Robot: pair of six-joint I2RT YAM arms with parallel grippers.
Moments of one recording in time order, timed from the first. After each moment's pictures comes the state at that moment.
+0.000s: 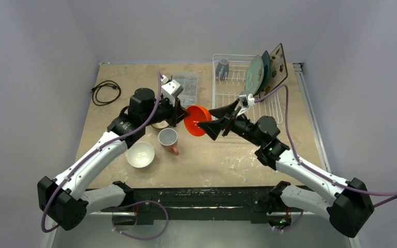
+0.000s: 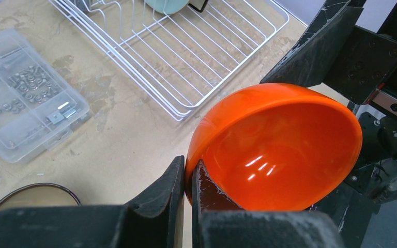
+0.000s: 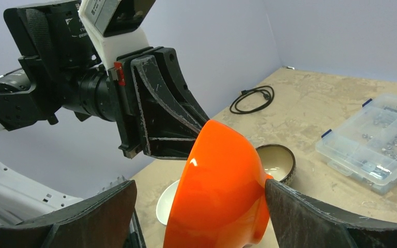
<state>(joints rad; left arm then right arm) -0.56 1.13 1.02 -0.23 0.37 -0.11 0.70 1.01 0.62 0.56 -0.32 0.52</state>
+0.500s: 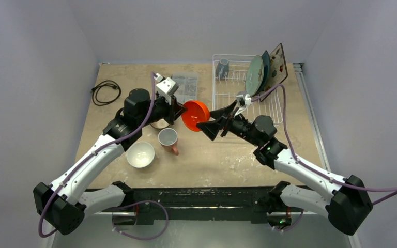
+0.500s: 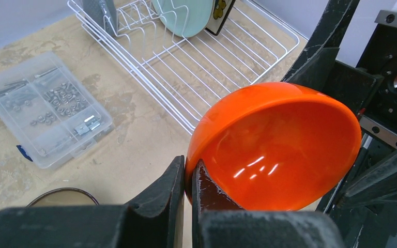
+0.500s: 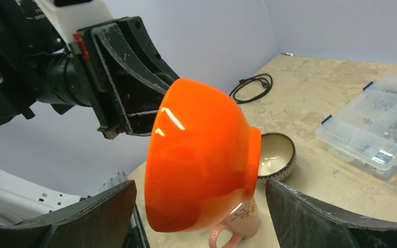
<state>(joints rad) -0.56 1.08 1.02 -0.20 0.30 -0.10 0.70 1.03 0.62 0.55 -0.31 0.54</state>
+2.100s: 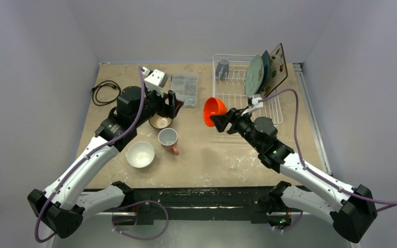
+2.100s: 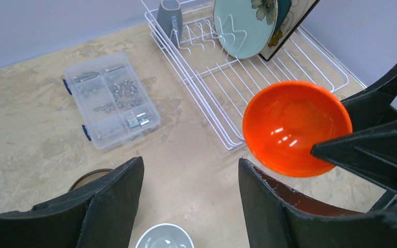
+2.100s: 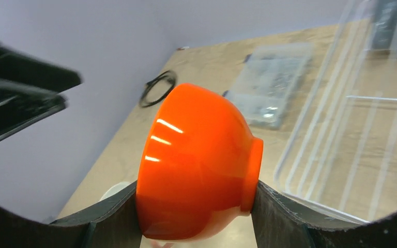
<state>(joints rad) -0.56 1.06 1.10 -0.29 0.07 -0.15 0.71 0.96 0.61 0.30 0.03 0.56</state>
